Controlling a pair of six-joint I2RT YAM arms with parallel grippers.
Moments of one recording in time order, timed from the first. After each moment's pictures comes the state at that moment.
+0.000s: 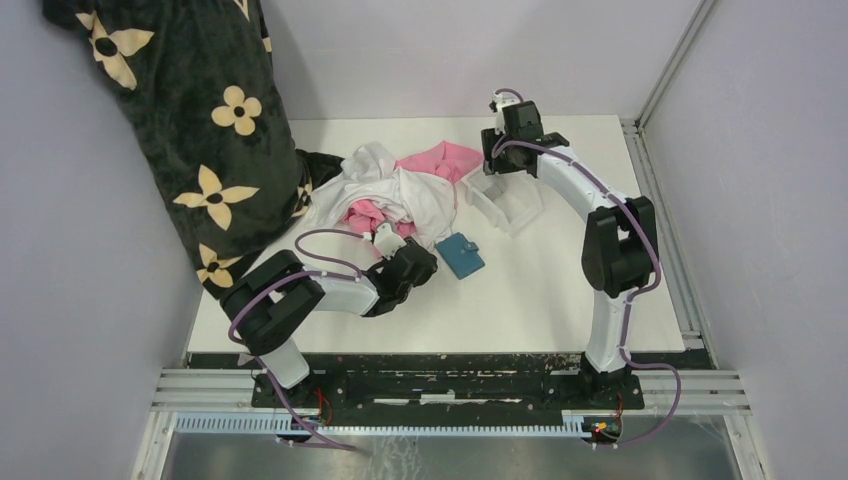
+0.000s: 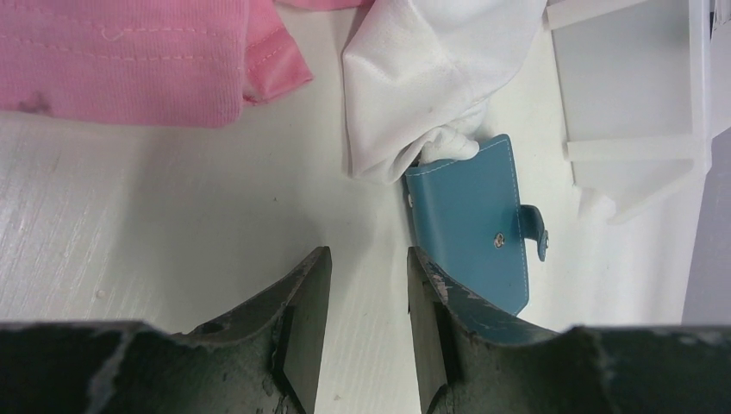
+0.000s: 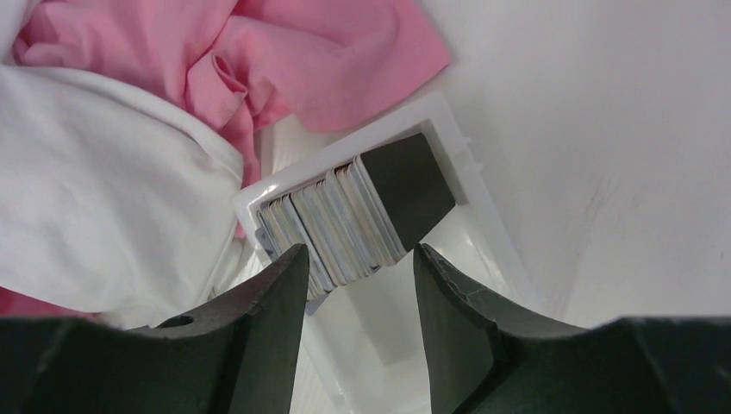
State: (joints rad) left arm -0.87 1.68 0.63 0.36 -0.52 -1.21; right arm 0.34 1.99 1.69 -0.46 0.00 0.12
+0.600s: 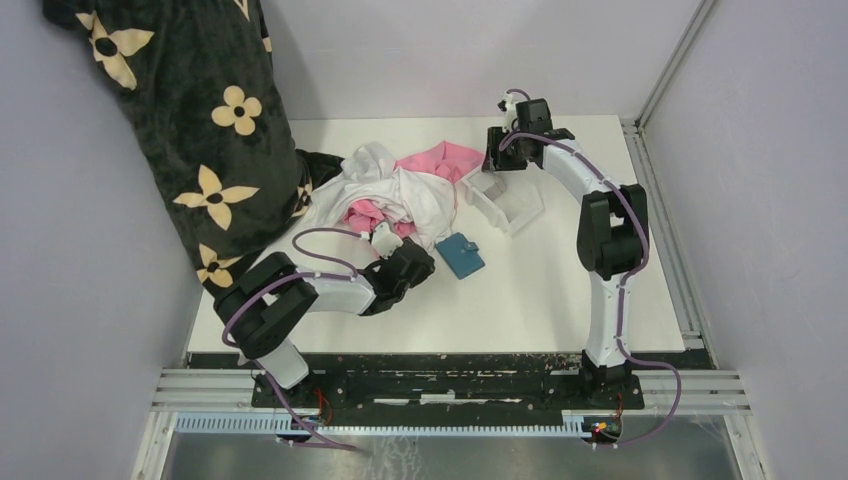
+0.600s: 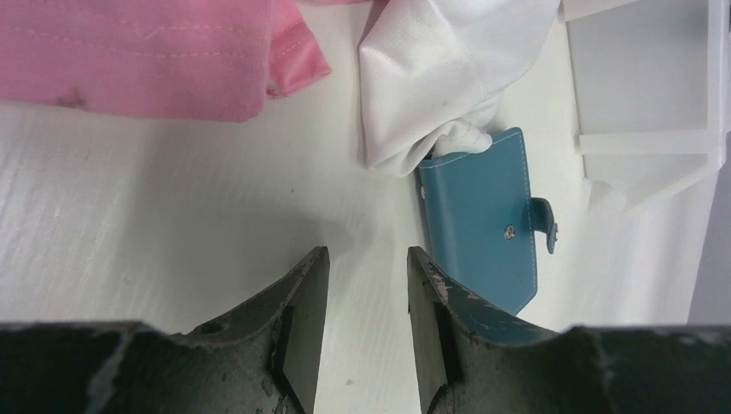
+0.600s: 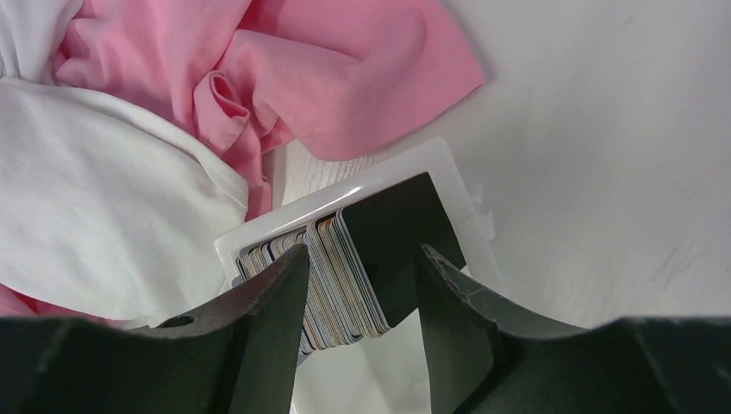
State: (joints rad) left arm -0.85 1.66 0.63 0.33 -0.49 -1.21; right arm 0.23 2.16 1.82 -0.47 -0.24 0.15
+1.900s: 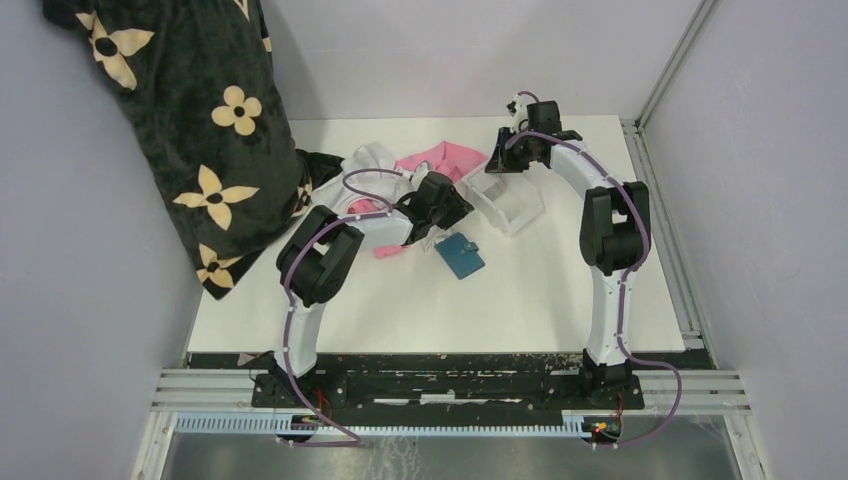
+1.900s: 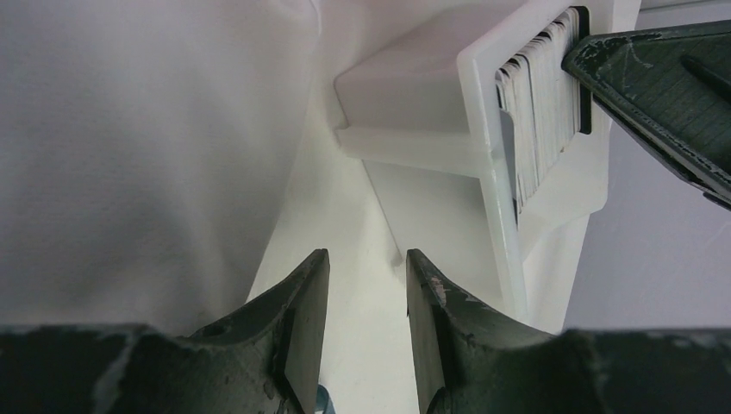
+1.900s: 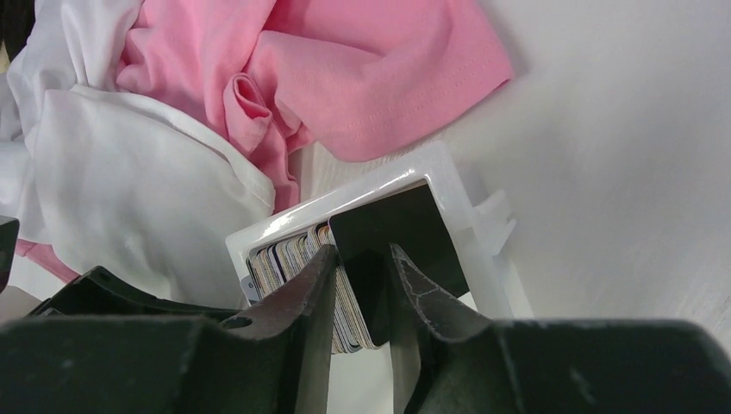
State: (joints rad) left arm -0.67 2.09 1.31 0.17 -0.11 -1.12; right arm 0.18 2.21 1.82 -0.44 -0.43 0.23
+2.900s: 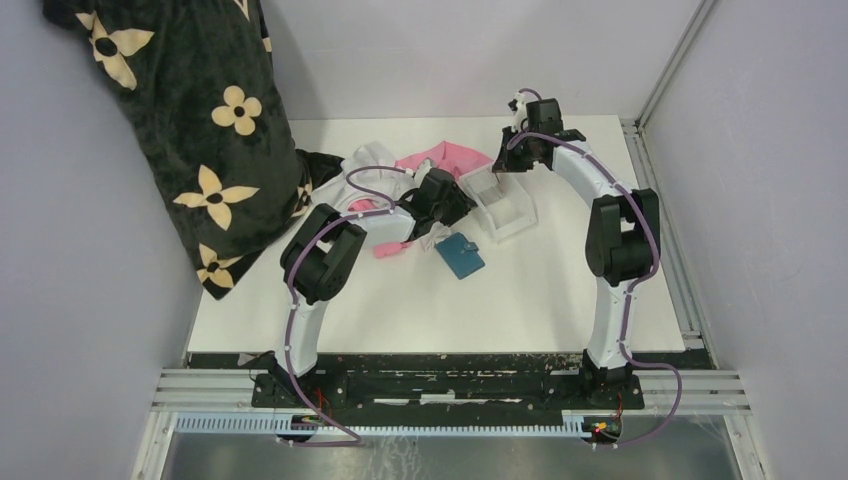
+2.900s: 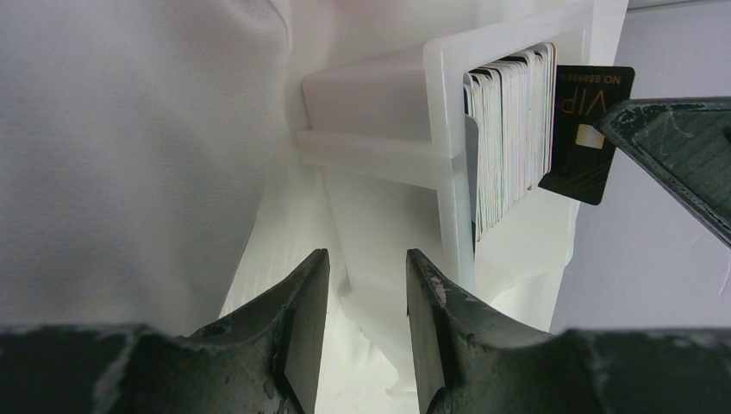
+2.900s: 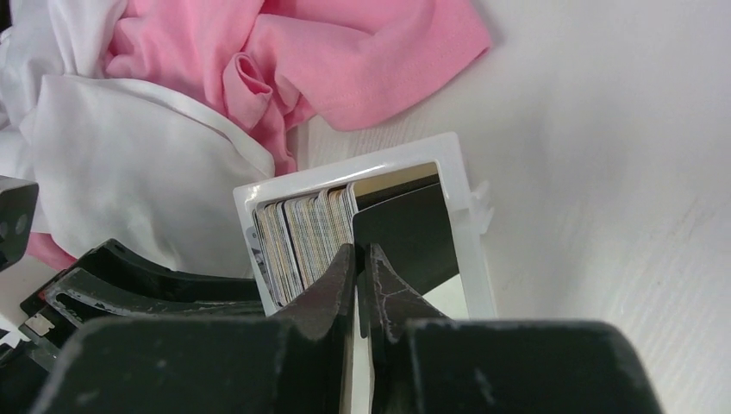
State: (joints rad) left arm -0.67 2.12 1.36 0.16 -0.08 -1.13; right arm 0.20 2.10 1.75 -0.47 -0.33 0.23
